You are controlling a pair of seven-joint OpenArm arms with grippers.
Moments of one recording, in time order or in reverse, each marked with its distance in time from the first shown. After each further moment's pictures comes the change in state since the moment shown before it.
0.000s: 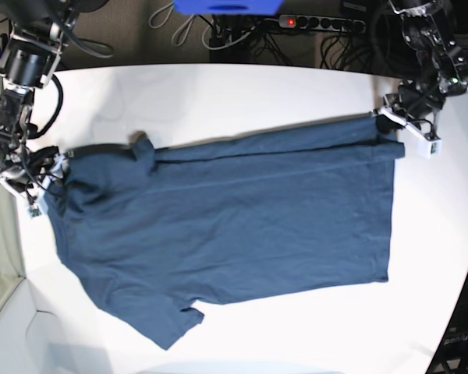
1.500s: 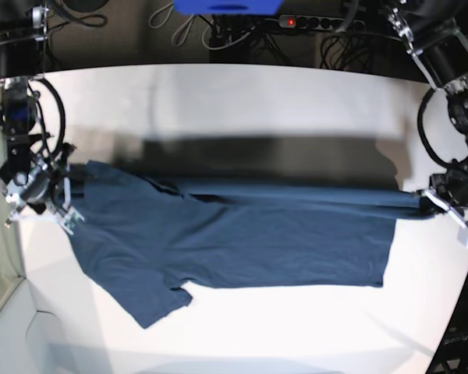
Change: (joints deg) left arm -23.6 -9.3 0.1 2.6 1.5 0.0 16.9; right arm -0.1 7.3 -24.5 24.2 0.0 0.0 -22.6
